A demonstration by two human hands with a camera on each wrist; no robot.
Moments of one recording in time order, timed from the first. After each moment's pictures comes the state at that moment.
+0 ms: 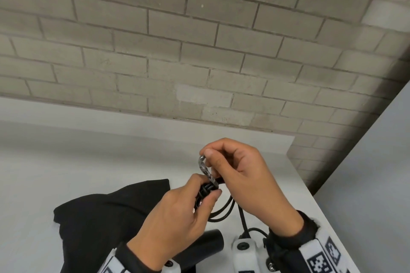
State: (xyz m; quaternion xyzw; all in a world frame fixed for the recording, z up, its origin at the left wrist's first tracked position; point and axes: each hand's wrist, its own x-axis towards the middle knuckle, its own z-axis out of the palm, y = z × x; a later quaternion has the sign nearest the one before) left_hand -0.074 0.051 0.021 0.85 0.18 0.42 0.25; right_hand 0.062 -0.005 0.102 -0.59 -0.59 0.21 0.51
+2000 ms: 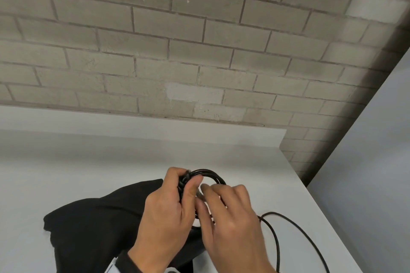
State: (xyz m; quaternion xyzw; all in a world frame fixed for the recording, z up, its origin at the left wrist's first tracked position) left_hand -0.066 0.042 0.018 0.76 0.26 0.52 0.31; right_hand 0.035 -0.033 0.017 -0.65 -0.61 -0.29 0.34
